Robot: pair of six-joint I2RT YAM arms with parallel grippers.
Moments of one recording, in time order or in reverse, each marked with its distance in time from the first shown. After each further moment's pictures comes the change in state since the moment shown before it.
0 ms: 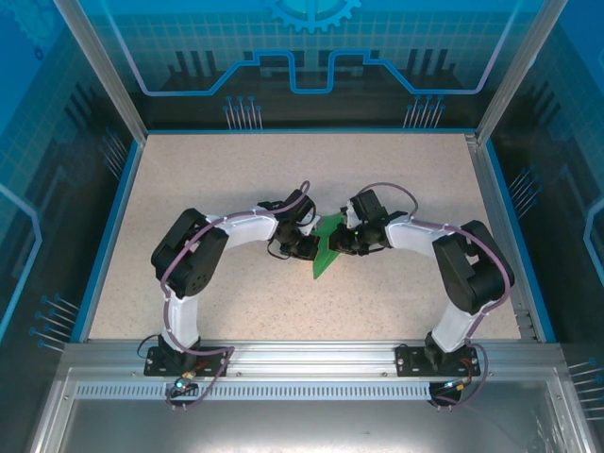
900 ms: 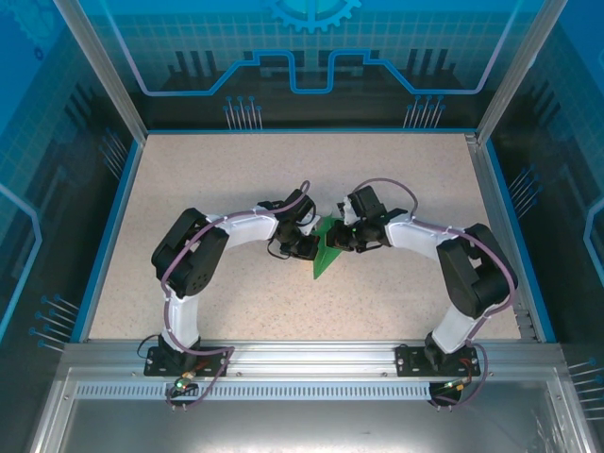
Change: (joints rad) left arm 0.001 0.004 0.003 -0.002 0.001 0.000; right arm 0.019 -0.024 0.033 -0.020 0.000 -0.002
